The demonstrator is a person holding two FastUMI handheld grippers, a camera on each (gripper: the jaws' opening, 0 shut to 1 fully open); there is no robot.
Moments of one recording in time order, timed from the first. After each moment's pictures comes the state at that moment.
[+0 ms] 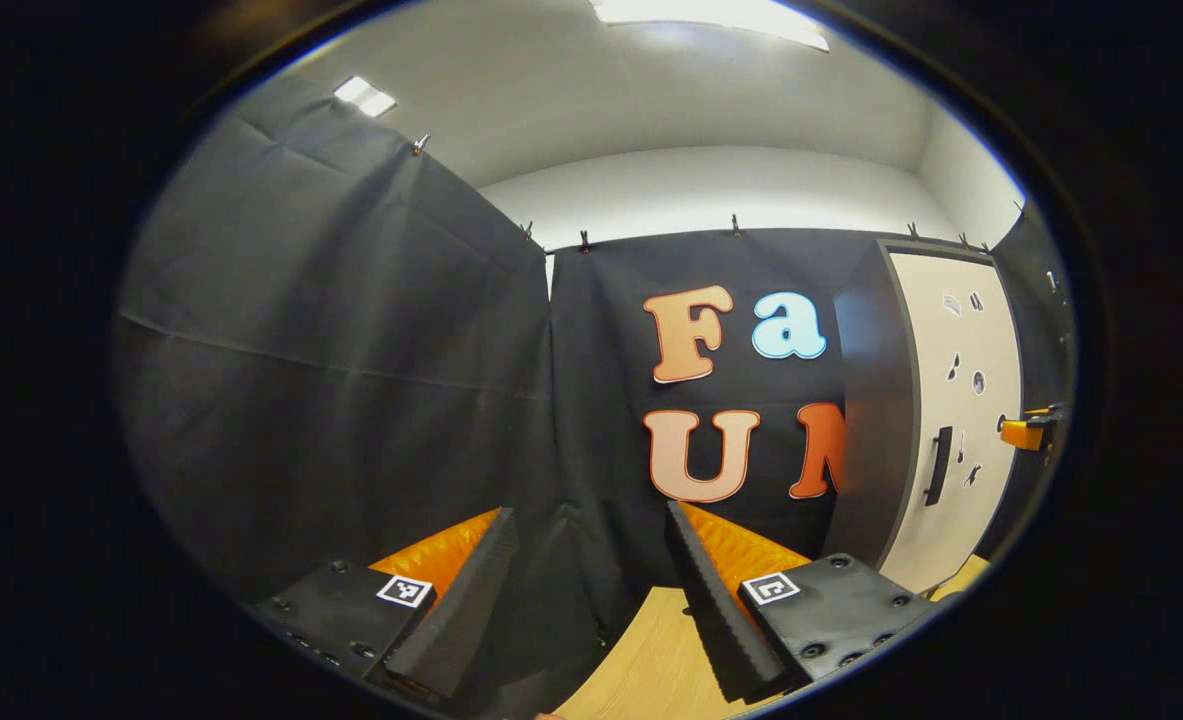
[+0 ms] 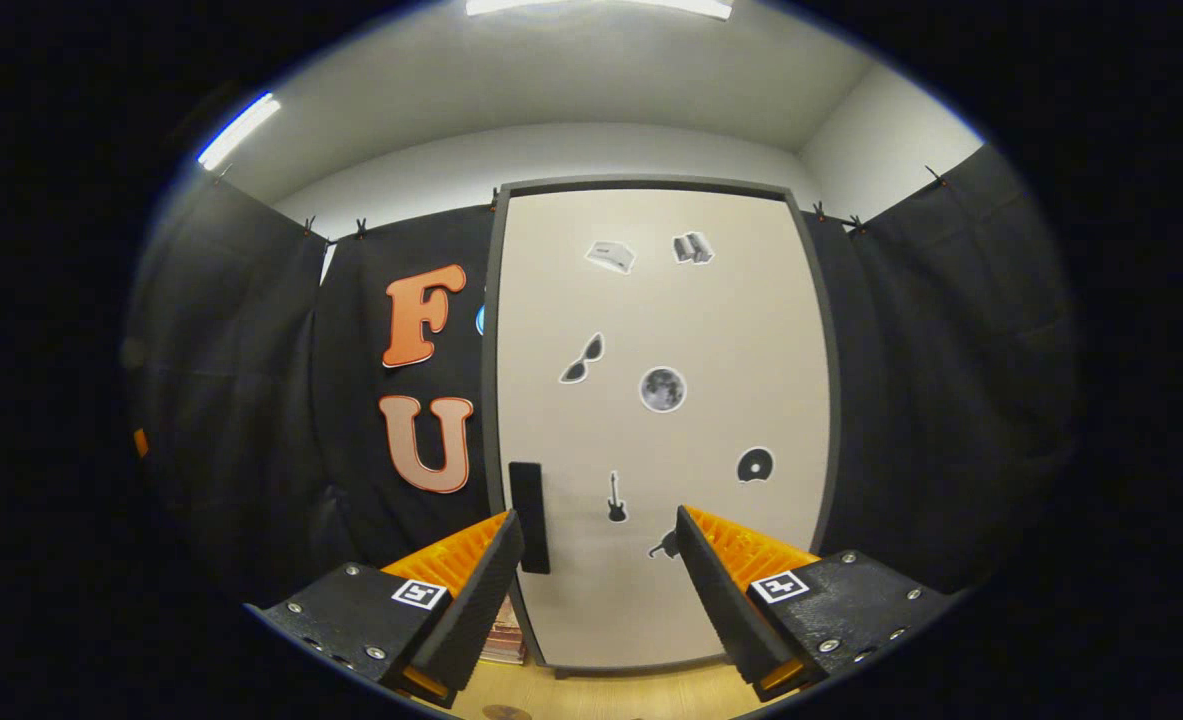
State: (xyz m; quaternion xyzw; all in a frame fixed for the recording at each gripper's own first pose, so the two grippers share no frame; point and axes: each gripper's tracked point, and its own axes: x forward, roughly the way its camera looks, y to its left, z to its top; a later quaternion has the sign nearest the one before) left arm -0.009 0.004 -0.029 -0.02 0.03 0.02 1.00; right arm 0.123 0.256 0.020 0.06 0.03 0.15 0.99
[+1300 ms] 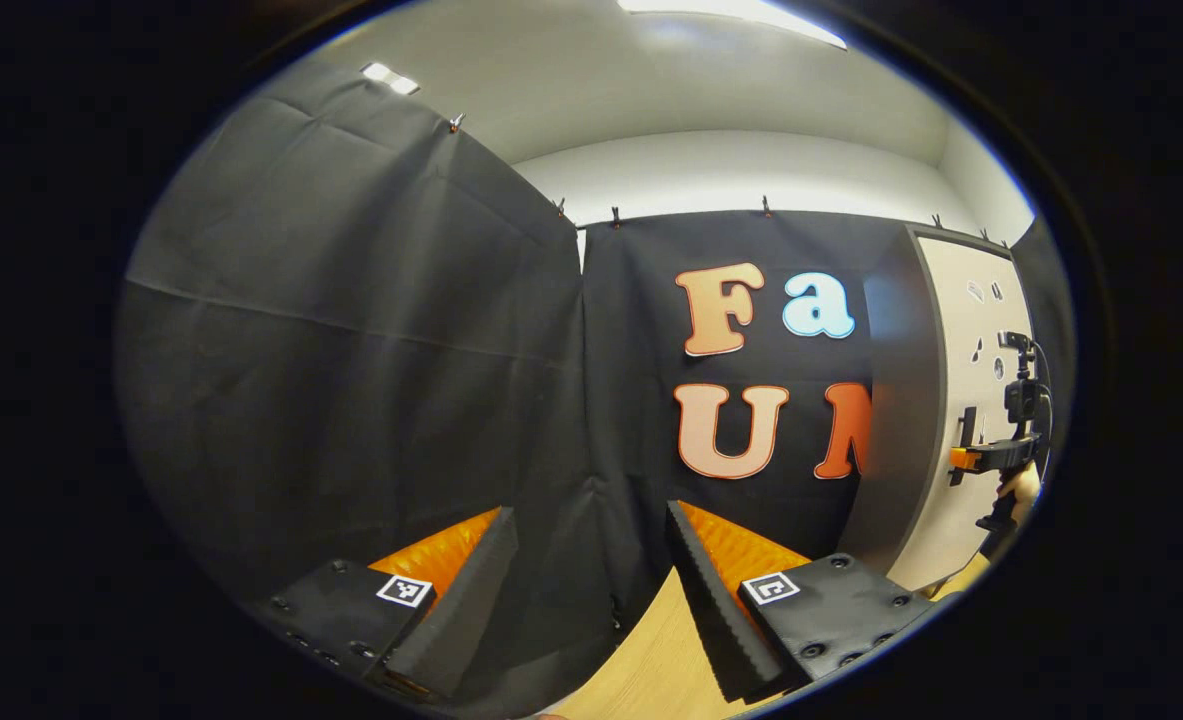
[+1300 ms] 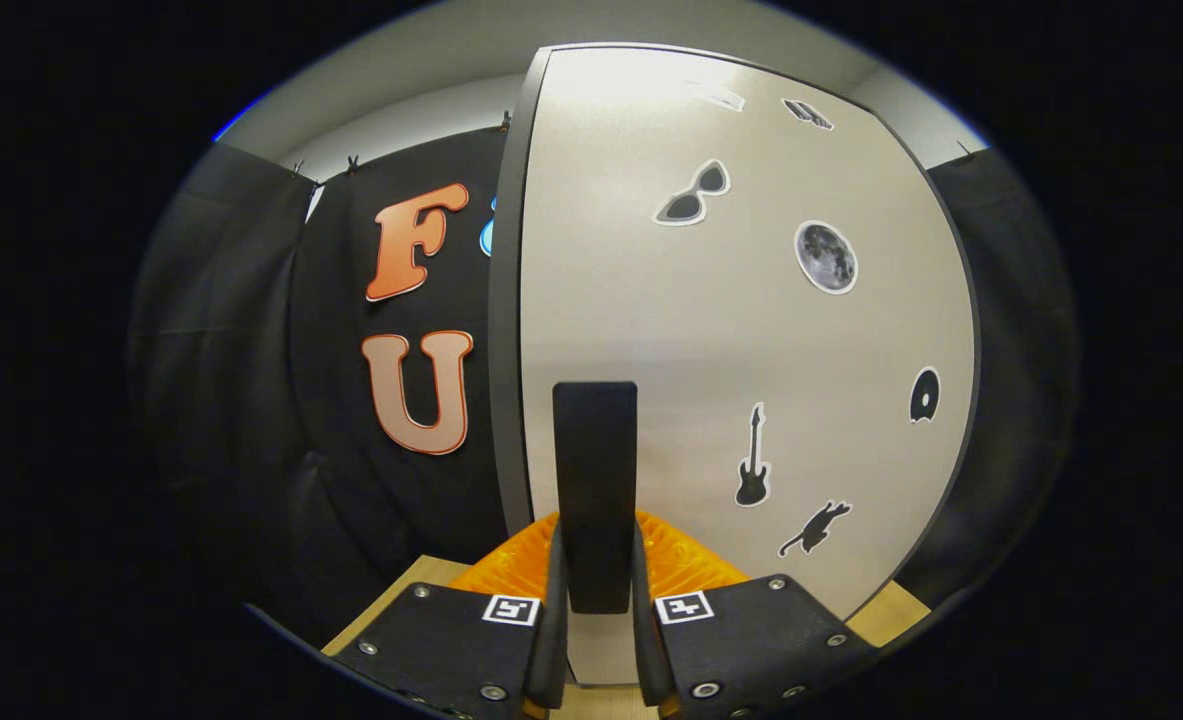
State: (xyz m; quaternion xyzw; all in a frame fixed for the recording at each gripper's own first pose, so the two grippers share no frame) left arm -0.030 0.046 -0.063 -0.03 0.06 0.05 1.00; right arm 0.219 0.339 -0.064 0.05 0.10 0.16 0.98
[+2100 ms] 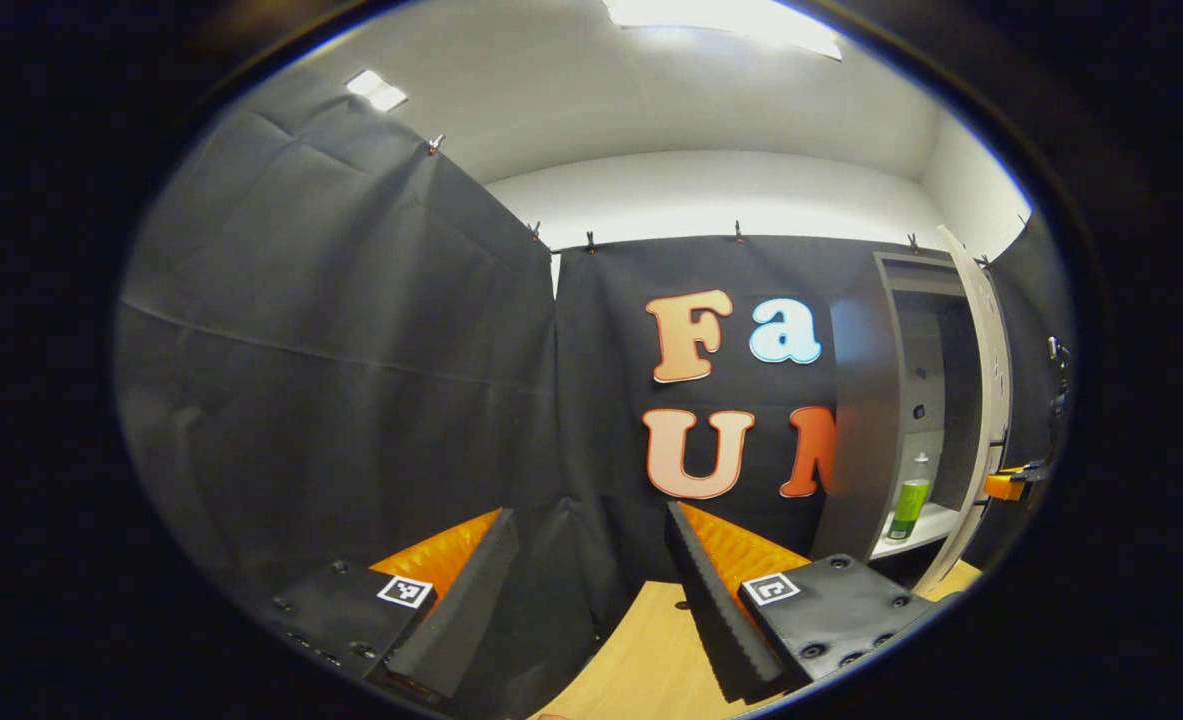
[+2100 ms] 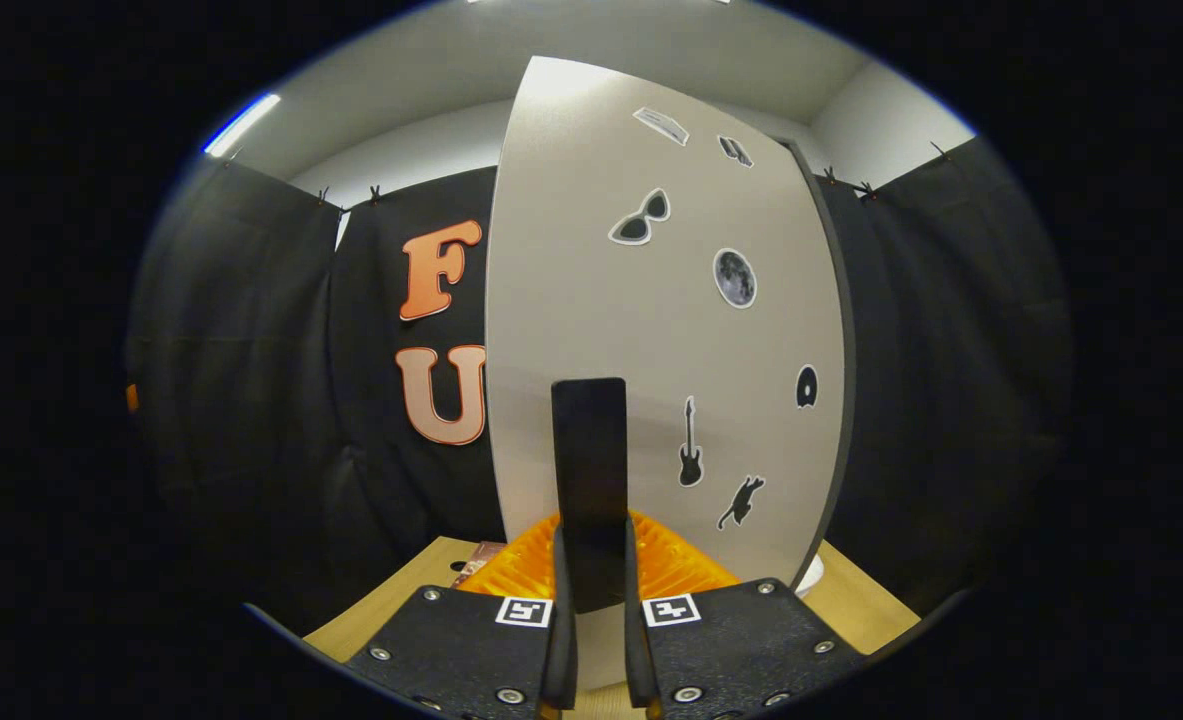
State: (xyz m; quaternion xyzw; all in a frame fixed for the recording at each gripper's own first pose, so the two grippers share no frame) left arm -0.045 0.004 -0.024 -0.03 0.04 0.00 1.00; right arm 0.091 0.239 -0.043 0.06 0.08 0.16 0.98
